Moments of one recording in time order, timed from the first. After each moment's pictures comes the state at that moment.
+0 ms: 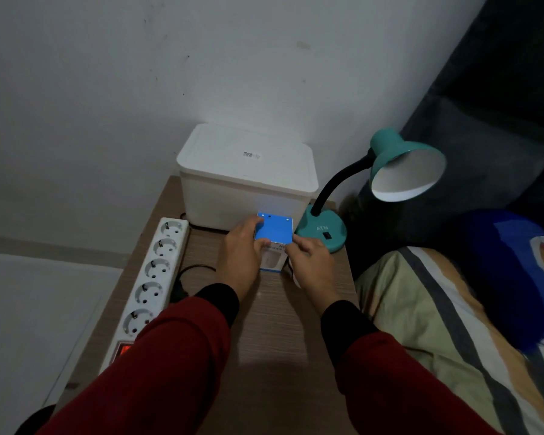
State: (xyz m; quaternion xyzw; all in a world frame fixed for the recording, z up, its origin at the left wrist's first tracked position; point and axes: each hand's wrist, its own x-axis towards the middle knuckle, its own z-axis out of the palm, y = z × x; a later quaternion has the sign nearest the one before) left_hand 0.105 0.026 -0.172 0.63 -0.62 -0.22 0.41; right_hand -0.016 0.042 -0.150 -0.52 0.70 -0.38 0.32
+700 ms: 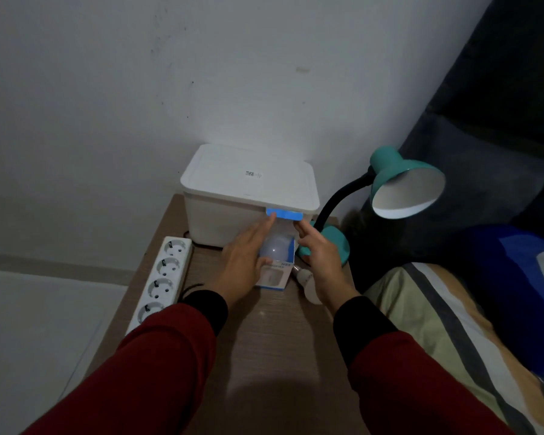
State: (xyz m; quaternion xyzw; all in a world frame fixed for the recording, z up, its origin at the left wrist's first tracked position) left_hand 0.124 0.005 -0.172 0.54 -0.76 -0.17 0.32; right_hand -0.019 0.021 -0.114 -0.43 0.58 -0.47 0.51
